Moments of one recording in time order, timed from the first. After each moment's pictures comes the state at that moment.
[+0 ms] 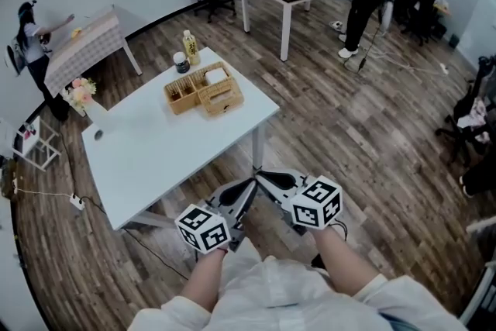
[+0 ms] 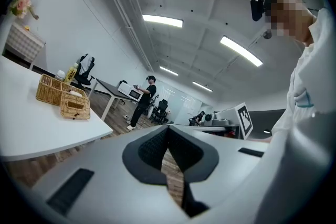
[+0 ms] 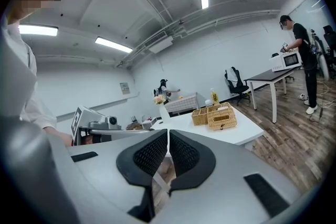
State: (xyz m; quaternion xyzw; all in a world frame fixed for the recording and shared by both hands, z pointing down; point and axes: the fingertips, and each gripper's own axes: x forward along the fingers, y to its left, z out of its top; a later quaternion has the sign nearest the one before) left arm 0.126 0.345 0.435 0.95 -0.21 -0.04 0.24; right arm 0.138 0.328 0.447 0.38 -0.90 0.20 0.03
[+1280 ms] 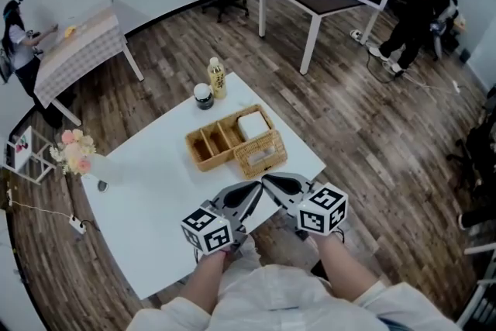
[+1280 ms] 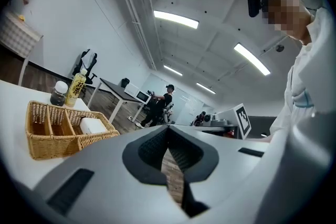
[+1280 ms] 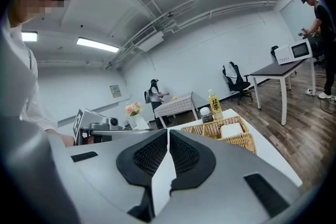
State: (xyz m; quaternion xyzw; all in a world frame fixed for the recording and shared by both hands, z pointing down) left arm 0.055 0.058 0.446 0.94 -0.20 -0.03 0.26; right arm 0.067 0.042 0.461 0.39 -0.89 0.23 0.03
